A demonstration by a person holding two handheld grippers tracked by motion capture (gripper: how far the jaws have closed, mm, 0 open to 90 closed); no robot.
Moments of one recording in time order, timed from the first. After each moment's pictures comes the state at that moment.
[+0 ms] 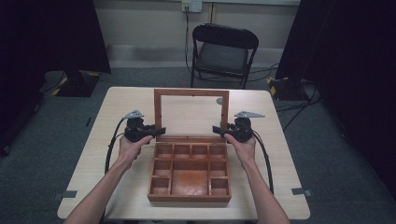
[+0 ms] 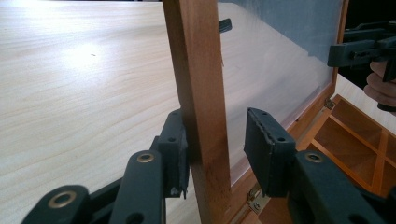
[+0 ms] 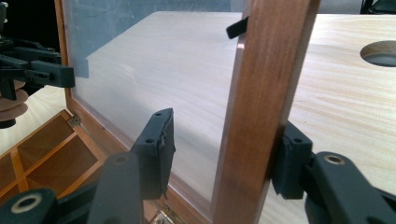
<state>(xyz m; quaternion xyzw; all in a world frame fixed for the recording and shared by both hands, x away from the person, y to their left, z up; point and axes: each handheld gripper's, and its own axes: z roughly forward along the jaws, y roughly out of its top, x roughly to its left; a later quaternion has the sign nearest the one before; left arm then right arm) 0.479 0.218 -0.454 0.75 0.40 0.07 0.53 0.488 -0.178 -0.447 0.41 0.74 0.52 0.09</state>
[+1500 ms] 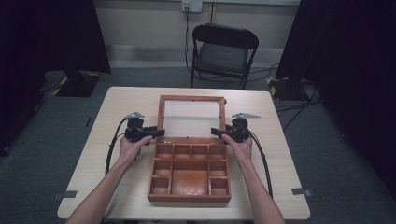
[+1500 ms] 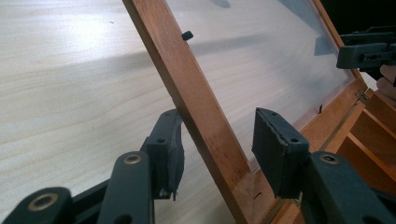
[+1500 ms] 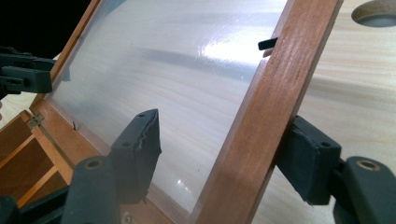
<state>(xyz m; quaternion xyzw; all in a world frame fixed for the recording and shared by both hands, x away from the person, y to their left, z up) 0.489 0.223 -0.472 0.74 0.44 0.05 0.50 0.502 -0.175 -0.471 0.46 0.74 0.49 0.08</state>
